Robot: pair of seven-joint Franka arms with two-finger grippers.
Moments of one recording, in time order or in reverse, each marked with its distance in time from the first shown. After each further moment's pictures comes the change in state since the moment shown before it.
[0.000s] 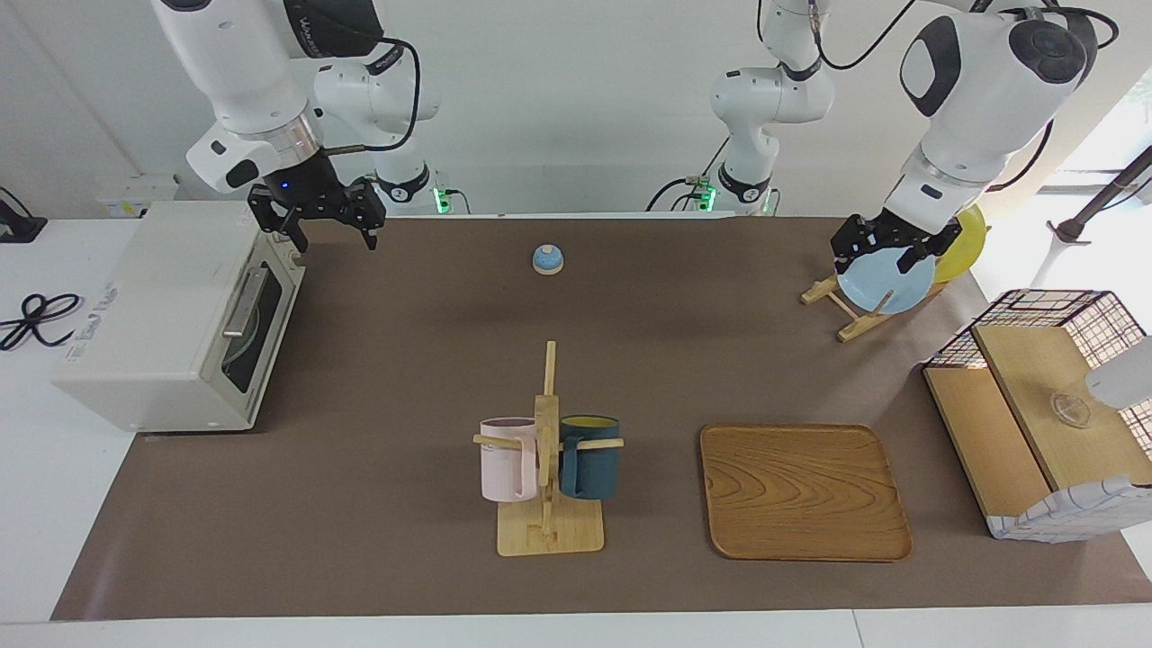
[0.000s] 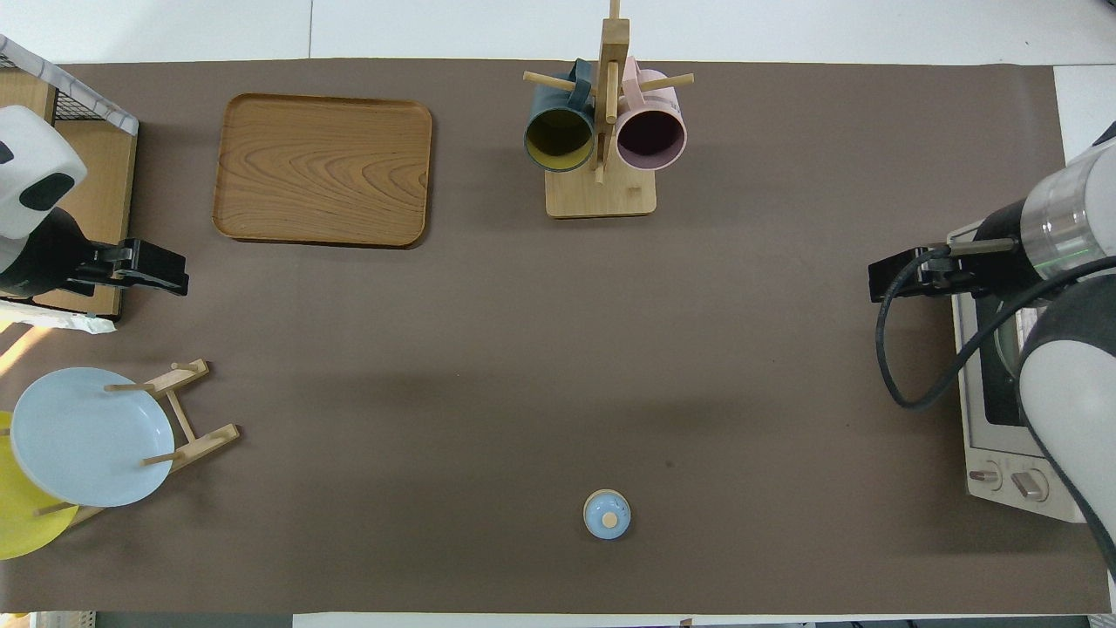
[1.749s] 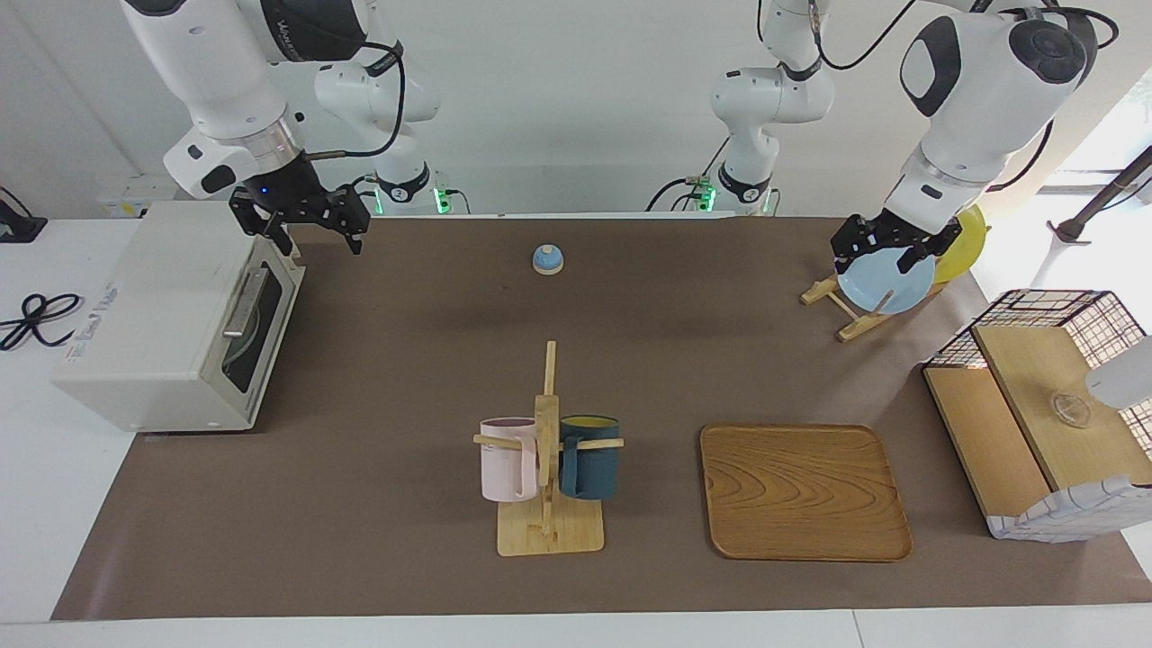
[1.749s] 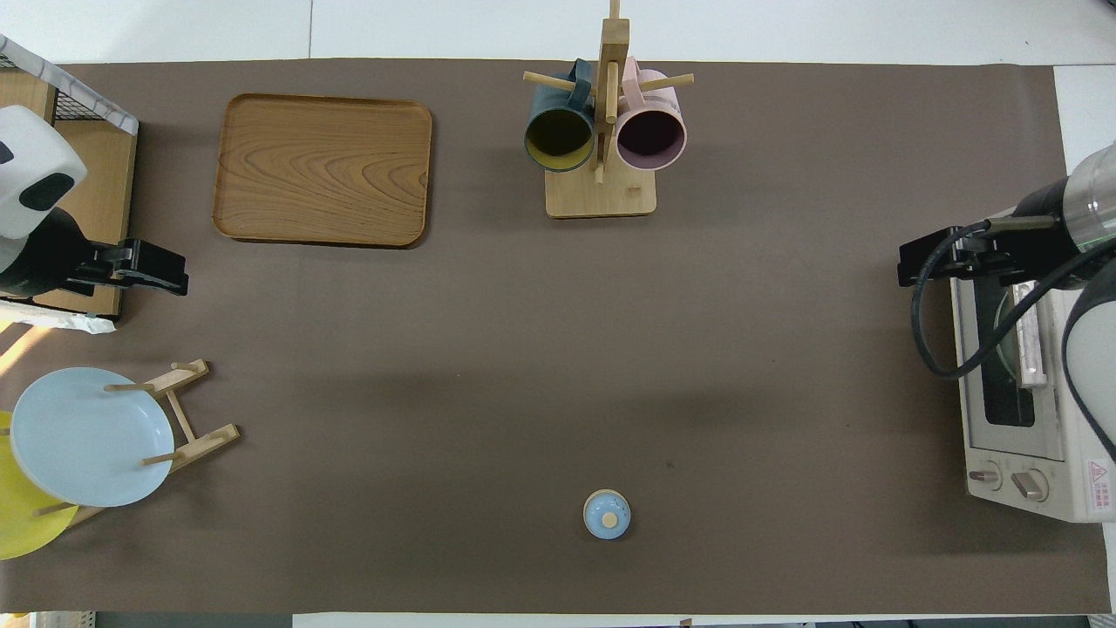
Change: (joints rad) left arm 0.000 0.000 0.000 0.000 0.000 0.000 0.000; right arm -0.027 0.025 0.003 0.036 -0.007 -0.023 0.000
